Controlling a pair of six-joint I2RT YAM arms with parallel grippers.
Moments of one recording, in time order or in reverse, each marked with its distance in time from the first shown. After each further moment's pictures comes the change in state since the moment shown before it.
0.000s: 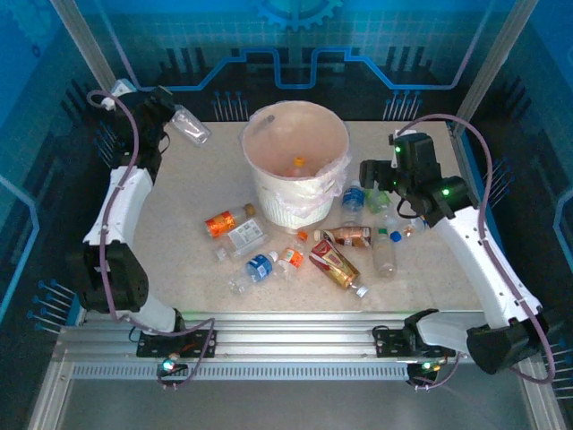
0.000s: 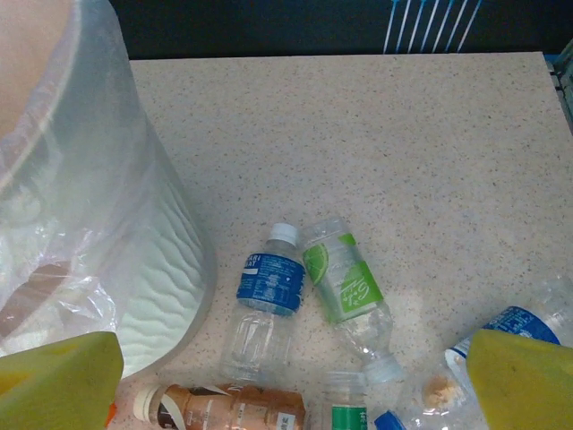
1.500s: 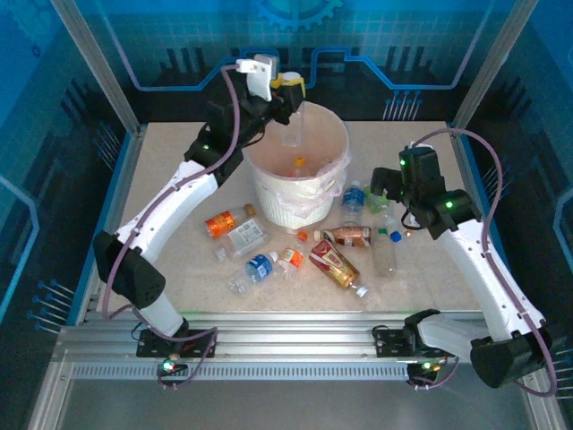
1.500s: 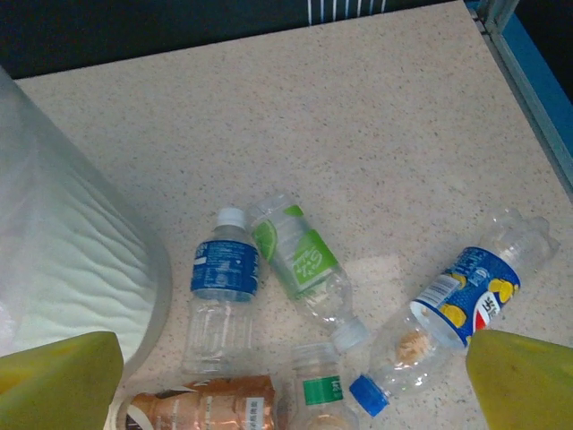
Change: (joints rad) left arm -0.604 0.128 0.291 0.029 0.153 0.565; right arm -0.031 -0.070 -0.114 -0.004 0.092 0.131
